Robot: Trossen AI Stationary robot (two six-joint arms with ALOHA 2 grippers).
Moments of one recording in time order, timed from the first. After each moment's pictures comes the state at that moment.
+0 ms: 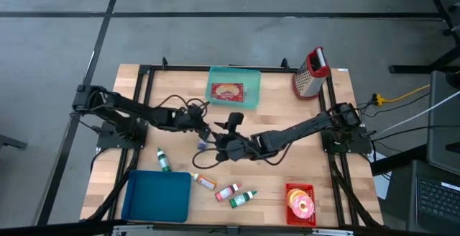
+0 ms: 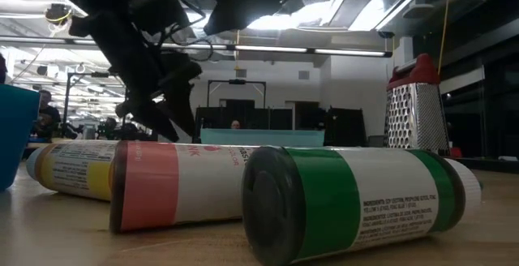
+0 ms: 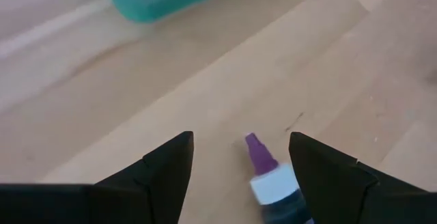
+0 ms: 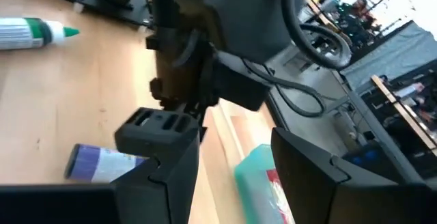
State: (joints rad) left arm 0.00 1.43 0.62 -0.16 -0.39 -0.83; right arm 0.31 1.95 1.43 -0.03 0.85 -0.22
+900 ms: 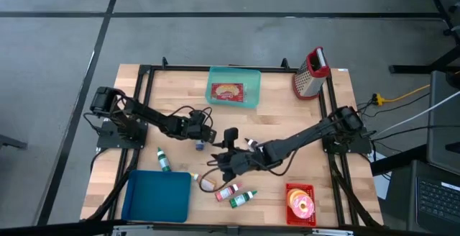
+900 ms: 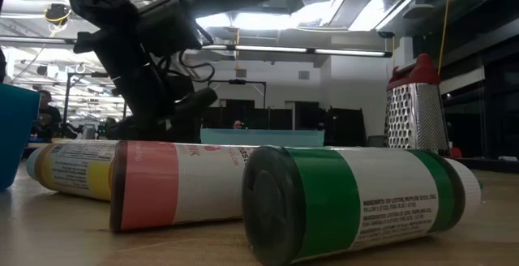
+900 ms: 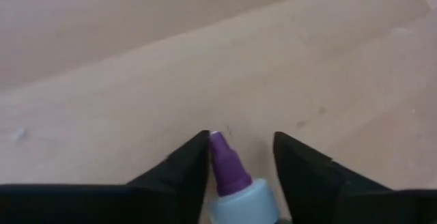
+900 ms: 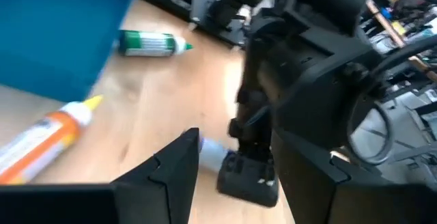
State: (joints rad) left arm -0.10 1.65 0.67 -0.14 -0.47 -1.17; right arm 0.41 1.95 1.43 -0.06 0.63 -0.24
